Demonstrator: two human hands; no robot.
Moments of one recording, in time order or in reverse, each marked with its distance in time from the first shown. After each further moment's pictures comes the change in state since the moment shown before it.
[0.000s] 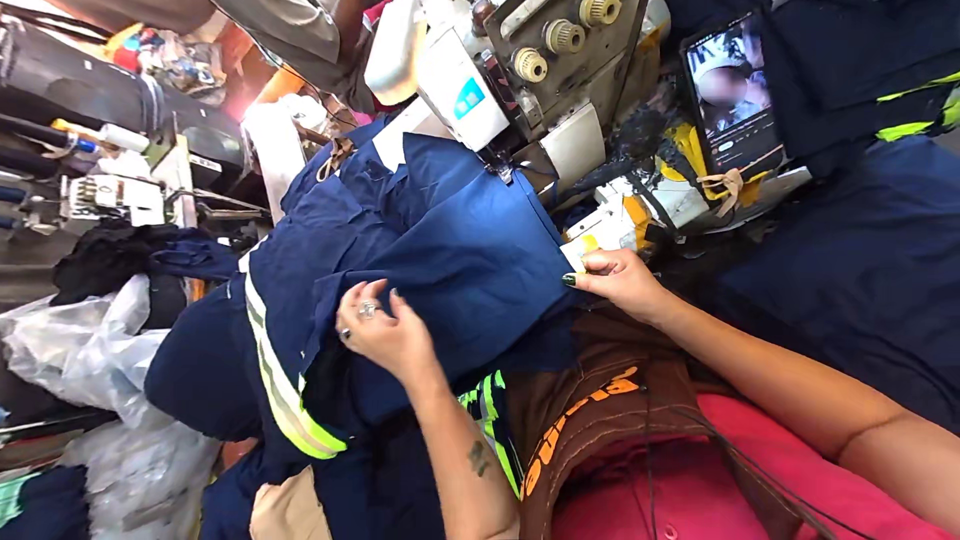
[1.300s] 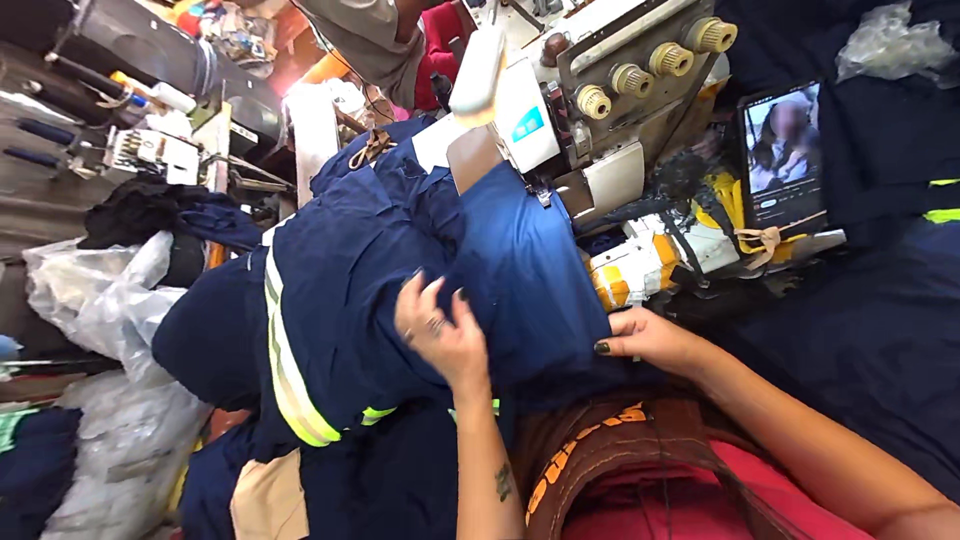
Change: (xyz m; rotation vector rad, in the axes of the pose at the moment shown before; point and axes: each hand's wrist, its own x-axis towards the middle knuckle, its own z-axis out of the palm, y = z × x) left_hand -0.031 0.023 0.031 -0.153 0.159 0.150; right_hand -0.012 -0.006 -0.017 0.167 -0.471 0.221
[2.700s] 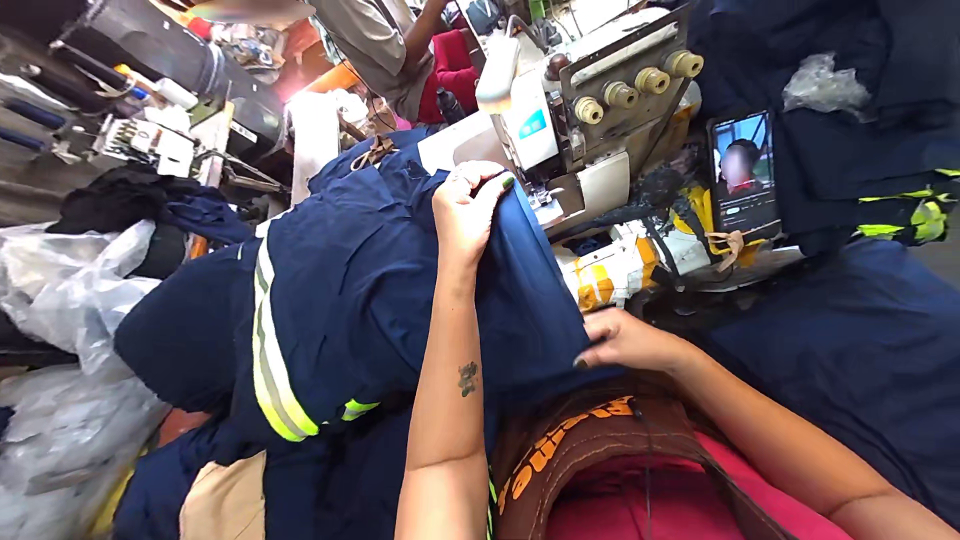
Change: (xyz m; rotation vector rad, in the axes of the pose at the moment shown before) left_hand 0.129 0.056 0.053 -0.691 -0.283 0.067; right_hand 0.002 -0.004 0.012 -0.401 -0.116 -0.185
